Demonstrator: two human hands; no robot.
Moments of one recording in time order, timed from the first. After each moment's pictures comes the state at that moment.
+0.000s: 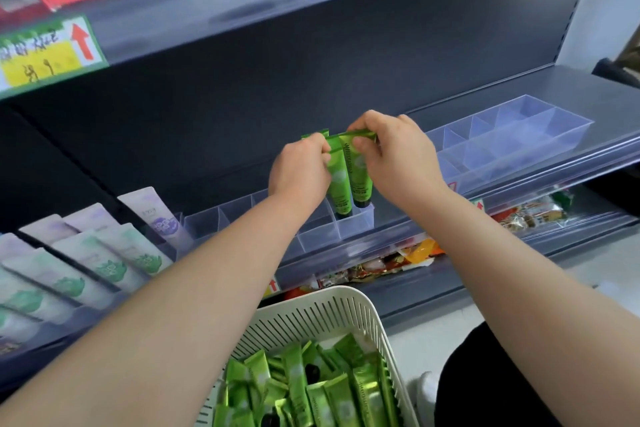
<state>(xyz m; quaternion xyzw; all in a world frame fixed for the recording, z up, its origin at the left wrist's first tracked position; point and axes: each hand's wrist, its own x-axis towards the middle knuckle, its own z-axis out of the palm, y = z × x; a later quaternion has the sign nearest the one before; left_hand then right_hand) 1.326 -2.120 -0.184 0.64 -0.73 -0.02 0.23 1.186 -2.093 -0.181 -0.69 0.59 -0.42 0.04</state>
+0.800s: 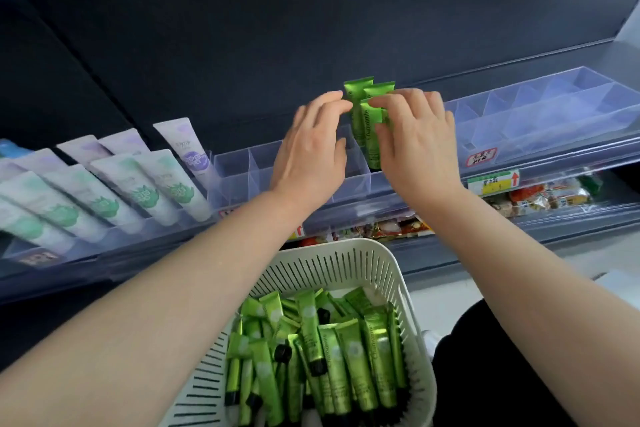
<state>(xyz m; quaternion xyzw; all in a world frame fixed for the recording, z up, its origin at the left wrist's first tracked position) 1.377 -2.064 -0.209 0.53 -0.78 0.02 0.33 1.224 -2.073 -0.223 -0.73 0.54 -0.39 -0.14</state>
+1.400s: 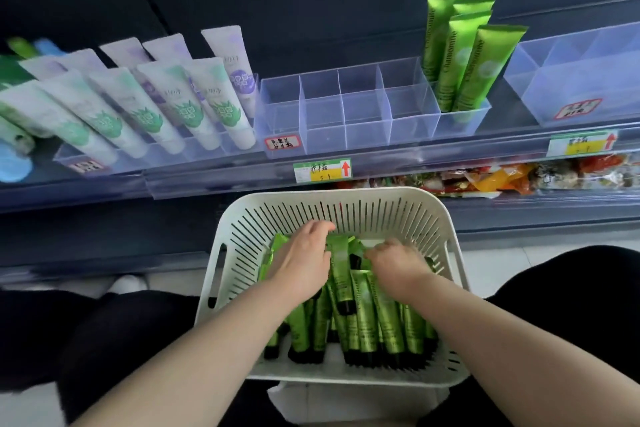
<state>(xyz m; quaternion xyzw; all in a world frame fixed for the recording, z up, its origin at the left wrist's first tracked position) 1.463 -1.932 -0.377 0.70 -0.69 -0.19 0.06 1.291 -1.972 -0.415 -0.85 0.47 0.20 0.14</state>
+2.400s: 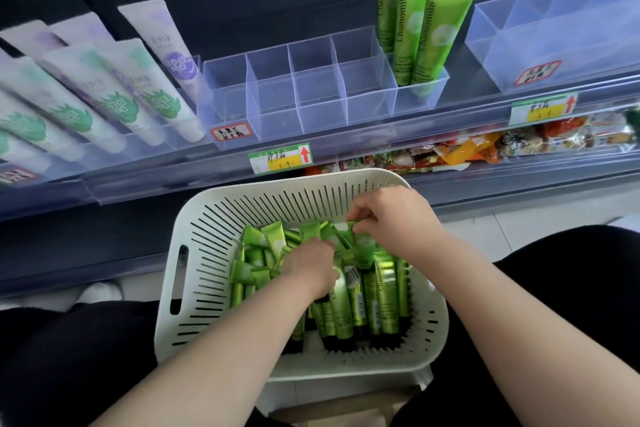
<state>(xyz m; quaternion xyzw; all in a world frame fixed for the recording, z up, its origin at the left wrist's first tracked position) 1.409 -1.947 -0.417 0.67 -0.67 -0.26 -0.17 1.256 -1.991 -0.348 -0.79 0.54 -0.07 0.27</state>
